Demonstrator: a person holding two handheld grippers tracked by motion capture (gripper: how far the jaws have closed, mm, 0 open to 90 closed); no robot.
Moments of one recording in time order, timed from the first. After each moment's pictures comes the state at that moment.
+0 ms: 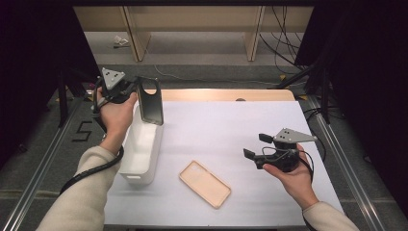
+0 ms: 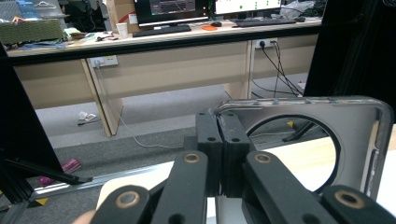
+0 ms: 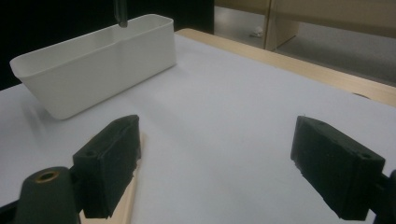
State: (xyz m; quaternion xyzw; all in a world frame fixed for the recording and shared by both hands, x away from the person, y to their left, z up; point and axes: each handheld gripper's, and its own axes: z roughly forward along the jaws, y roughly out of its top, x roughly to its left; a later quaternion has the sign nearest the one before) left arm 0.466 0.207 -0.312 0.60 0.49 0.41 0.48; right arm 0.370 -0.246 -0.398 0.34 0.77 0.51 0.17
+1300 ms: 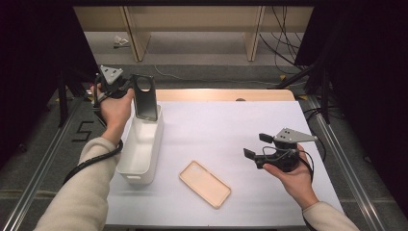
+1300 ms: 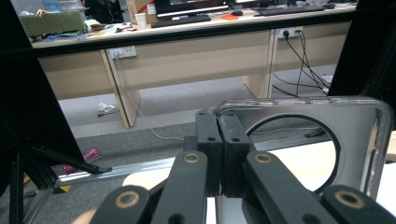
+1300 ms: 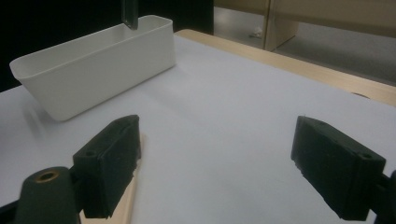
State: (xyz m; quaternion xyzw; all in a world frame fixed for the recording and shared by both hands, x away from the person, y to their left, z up) left arm 0.495 0.223 -0.326 0.60 0.51 0.42 0.45; right arm 0.370 -0.246 -0.398 0.34 0.77 0.51 0.17
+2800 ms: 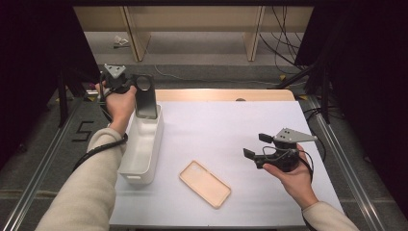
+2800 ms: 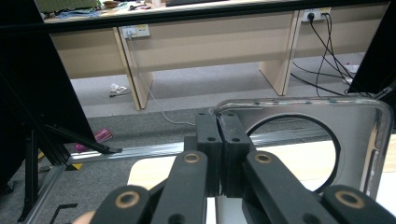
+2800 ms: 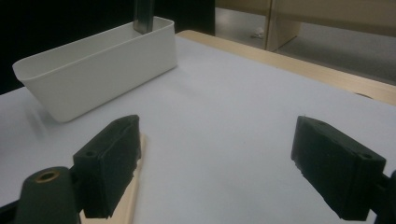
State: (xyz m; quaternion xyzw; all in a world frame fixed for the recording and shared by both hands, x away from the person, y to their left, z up) left arm 0.526 0.225 -0.340 0.59 0.55 0.42 0.42; right arm 0.370 -0.246 -0.398 0.34 0.77 0.51 0.17
